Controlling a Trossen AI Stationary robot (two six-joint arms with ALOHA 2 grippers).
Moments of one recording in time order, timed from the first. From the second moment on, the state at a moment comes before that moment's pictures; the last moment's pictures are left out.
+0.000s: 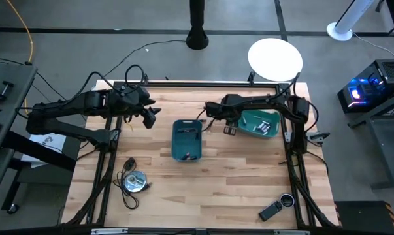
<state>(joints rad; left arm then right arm) 0.12 1.01 1.15 -0.86 -0.35 -0.39 -0.27 1.94 1.43 -1.22 0.34 0.05</state>
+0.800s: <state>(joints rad) 0.11 1.01 1.15 -0.90 -0.36 -0.39 -0.25 2.04 1.43 -0.73 0.14 -0.70</state>
